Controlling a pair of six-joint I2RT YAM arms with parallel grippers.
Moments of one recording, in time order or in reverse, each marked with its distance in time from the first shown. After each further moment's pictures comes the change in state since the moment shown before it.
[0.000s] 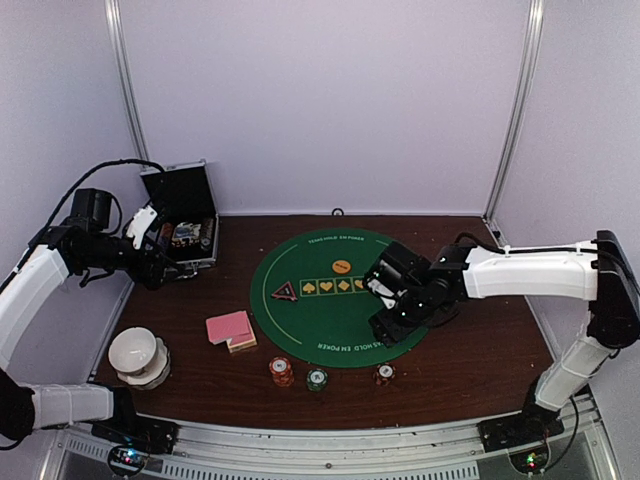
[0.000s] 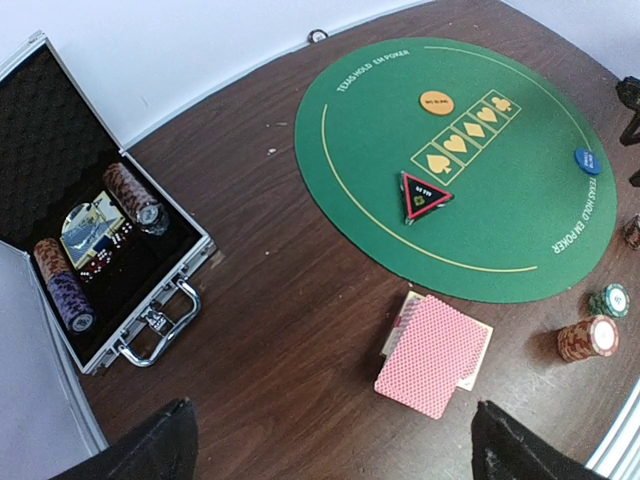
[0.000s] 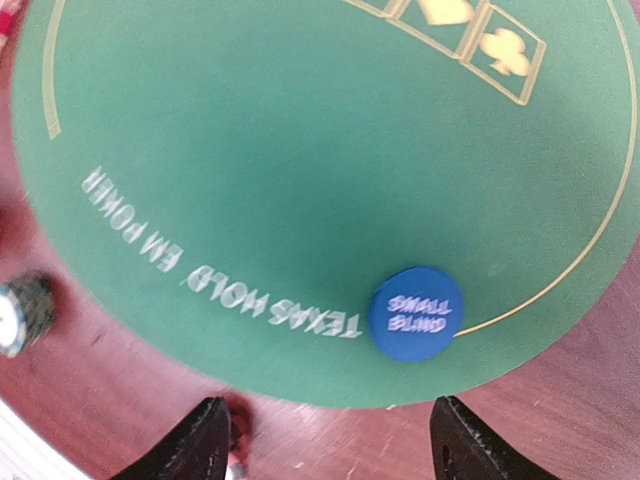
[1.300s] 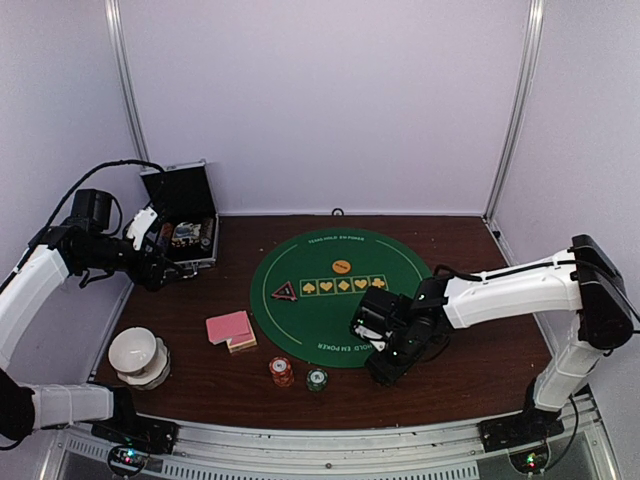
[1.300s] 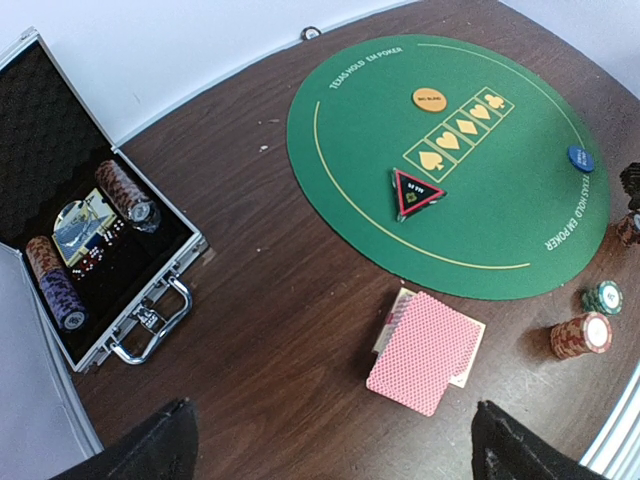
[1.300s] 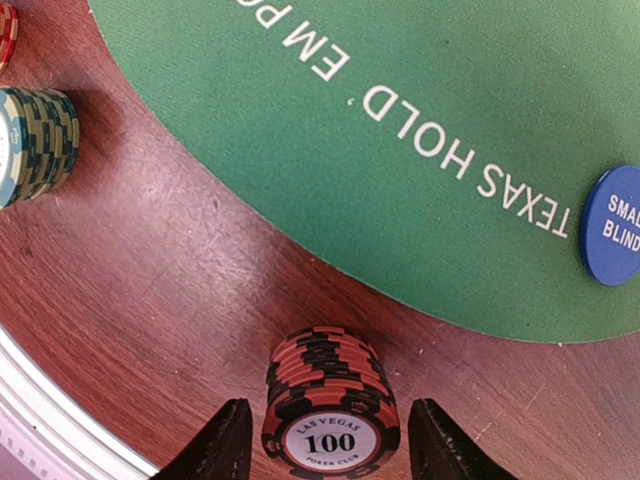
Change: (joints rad) left arm 0.000 0.000 0.000 -0.016 0.014 0.000; right arm 0.187 0.055 -0.077 -0.031 -0.109 0.051
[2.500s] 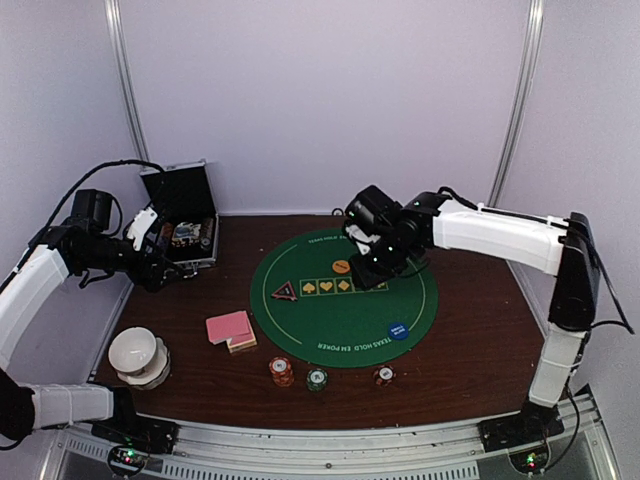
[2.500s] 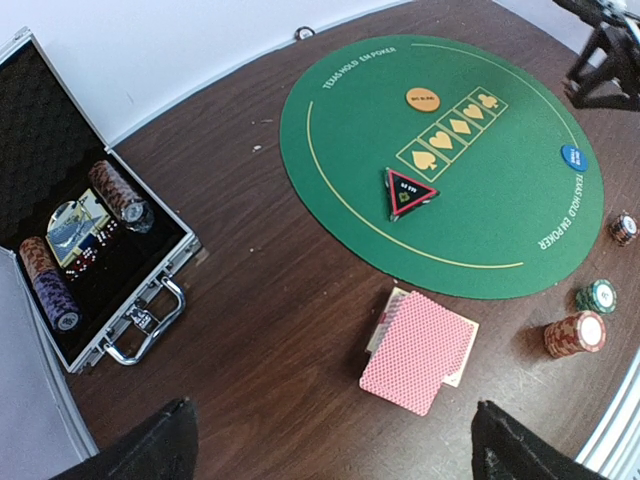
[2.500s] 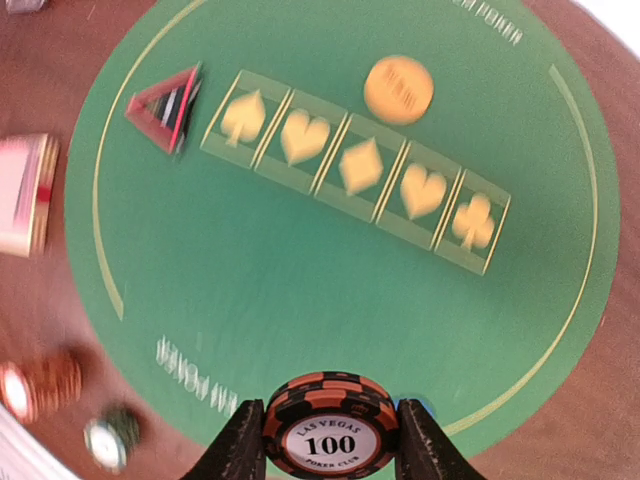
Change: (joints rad) left arm 0.000 0.000 0.000 -0.008 0.014 0.003; right arm -0.226 0.133 0.507 -0.121 0.093 -0.053
